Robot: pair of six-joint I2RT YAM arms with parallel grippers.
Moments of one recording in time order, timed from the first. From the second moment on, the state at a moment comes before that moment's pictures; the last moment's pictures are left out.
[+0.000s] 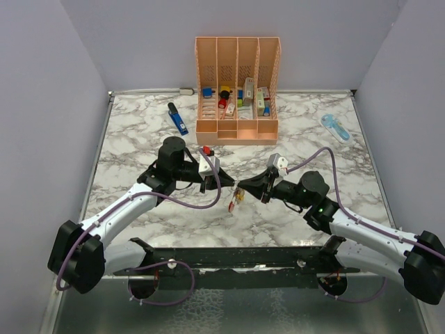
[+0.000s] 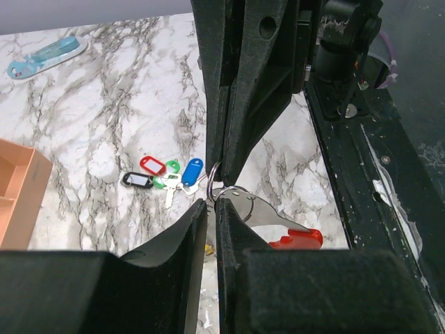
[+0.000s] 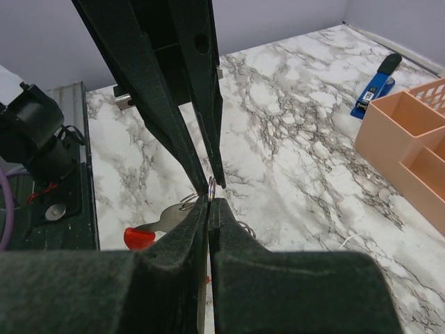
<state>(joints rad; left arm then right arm) -0.55 1.16 0.74 0.12 1.06 0.35 0.79 0.96 0.43 0.58 -0.41 0.06</state>
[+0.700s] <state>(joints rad) -0.55 1.17 0.74 0.14 1.08 0.33 0.79 0.96 0.43 0.58 -0.42 0.06</state>
